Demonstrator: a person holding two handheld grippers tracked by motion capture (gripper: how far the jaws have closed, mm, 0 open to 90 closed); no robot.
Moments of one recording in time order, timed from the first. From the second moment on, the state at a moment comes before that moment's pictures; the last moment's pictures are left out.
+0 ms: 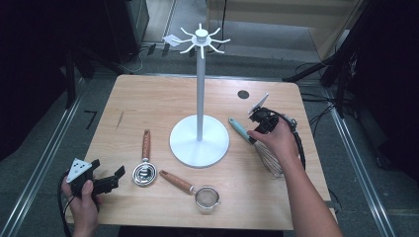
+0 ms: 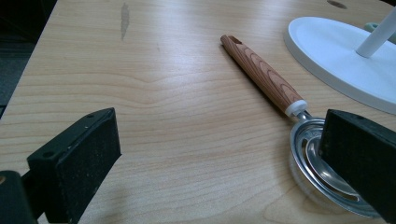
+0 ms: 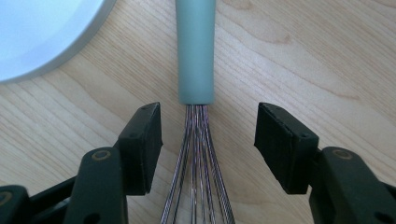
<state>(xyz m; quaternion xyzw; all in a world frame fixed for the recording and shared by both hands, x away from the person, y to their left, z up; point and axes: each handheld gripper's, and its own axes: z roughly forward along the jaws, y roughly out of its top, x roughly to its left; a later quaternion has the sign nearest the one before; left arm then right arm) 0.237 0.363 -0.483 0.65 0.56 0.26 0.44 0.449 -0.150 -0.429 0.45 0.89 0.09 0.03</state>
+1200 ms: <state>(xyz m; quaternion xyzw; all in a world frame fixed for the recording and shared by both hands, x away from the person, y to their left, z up) 0.238 0.364 -0.483 0.65 0.57 0.25 0.44 0.472 -0.122 -0.457 0.46 0.89 0.06 0.02</state>
